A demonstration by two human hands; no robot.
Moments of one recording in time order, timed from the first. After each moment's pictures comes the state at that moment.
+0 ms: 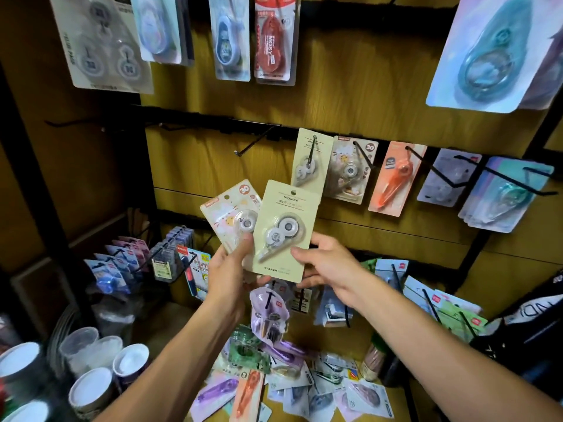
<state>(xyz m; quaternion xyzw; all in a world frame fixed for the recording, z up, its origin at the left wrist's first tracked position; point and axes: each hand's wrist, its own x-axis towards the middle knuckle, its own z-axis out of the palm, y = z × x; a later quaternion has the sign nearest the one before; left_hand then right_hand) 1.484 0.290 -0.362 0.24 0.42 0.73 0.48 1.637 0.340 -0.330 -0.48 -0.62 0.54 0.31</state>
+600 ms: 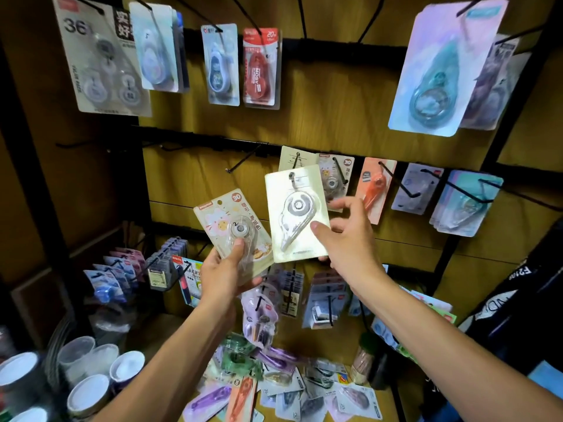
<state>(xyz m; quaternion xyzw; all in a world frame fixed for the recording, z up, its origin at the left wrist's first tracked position) 1.493 0.269 -0.344 0.26 0.44 0.73 0.45 1.668 0.287 -0.271 -0.46 -0.65 0.30 0.53</state>
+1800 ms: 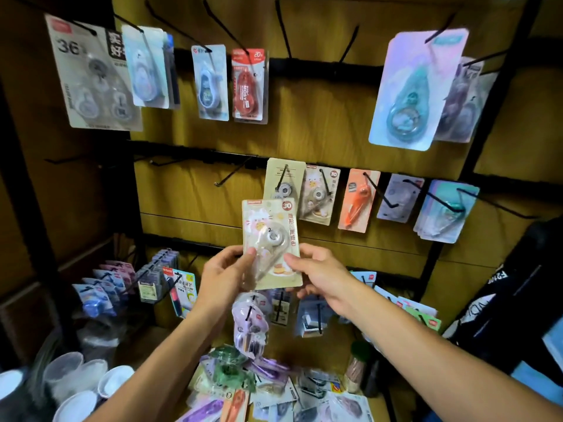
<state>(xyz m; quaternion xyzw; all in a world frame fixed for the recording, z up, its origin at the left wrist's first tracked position) 1.503 0.258 -0.324 0.41 0.48 0.65 0.41 1.670 0.299 -0.295 -0.48 -0.62 0.51 0.35</state>
